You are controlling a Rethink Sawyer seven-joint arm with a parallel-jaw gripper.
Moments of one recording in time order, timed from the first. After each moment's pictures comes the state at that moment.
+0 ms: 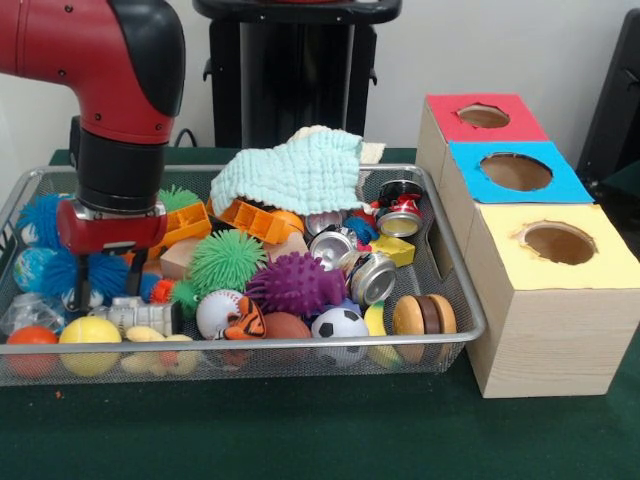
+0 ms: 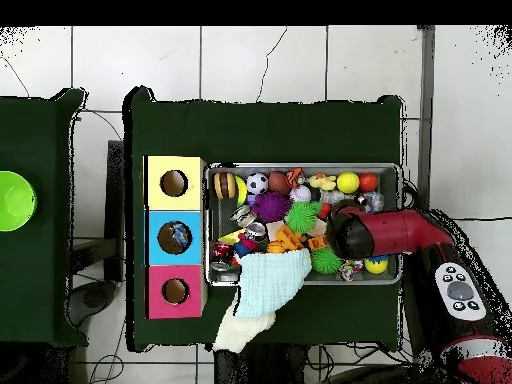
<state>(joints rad) -0.67 -0.45 0.25 1.45 -0.85 0.35 1.26</state>
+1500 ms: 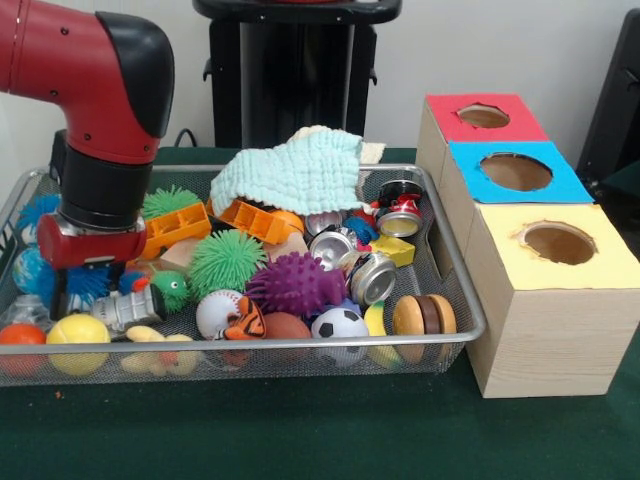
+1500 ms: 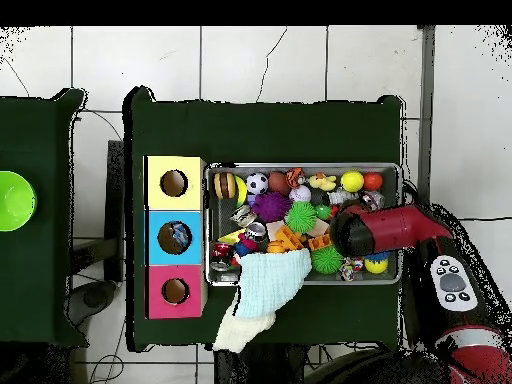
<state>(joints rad) -0.64 -0.40 0.22 1.38 -0.96 0.36 1.26</state>
